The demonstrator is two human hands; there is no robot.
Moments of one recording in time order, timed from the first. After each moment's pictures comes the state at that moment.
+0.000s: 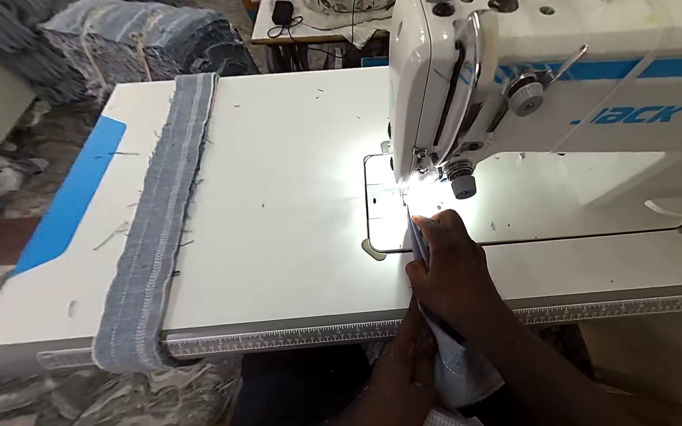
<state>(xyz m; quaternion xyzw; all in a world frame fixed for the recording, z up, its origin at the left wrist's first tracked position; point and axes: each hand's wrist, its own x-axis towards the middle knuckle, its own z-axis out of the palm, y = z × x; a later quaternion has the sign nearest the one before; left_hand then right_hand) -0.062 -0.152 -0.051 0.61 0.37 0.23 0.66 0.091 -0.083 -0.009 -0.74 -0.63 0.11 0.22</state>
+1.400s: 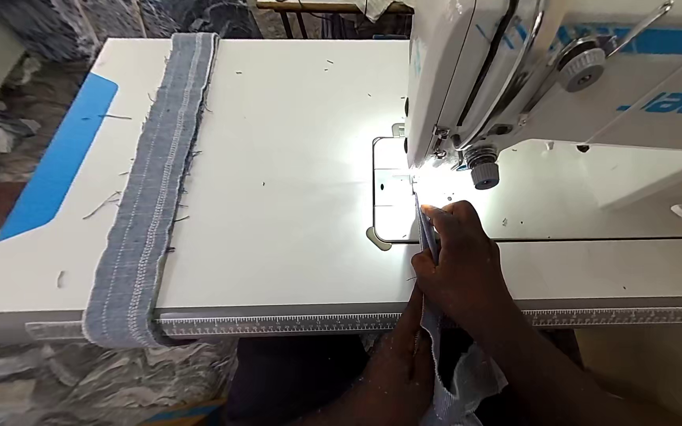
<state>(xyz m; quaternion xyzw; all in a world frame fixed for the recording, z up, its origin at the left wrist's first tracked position) -0.066 -0.149 -0.055 0.62 0.38 0.23 0.64 0.092 -0.082 -0.010 -0.74 -0.62 0.12 0.23</state>
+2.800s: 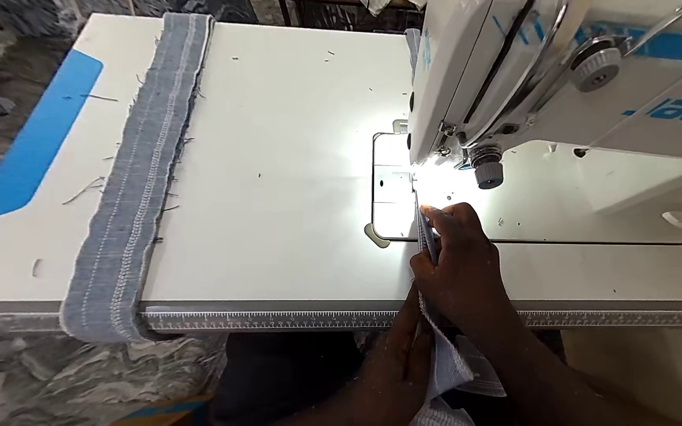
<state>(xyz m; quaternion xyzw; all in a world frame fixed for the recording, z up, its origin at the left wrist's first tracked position) -0.065 -0.151 -0.058 0.61 0.37 0.24 0.66 0.092 -0.083 -0.010 -0.74 -0.62 0.12 0.23</state>
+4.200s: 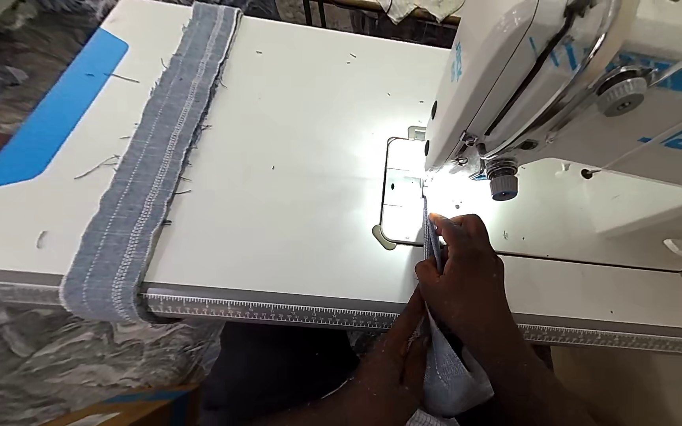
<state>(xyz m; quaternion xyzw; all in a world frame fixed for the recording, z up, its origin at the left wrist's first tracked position) -0.067 -0.153 -0.059 0.61 0.36 0.25 0.66 0.091 -0.088 -0.013 -0.73 -0.63 0.09 0.23</state>
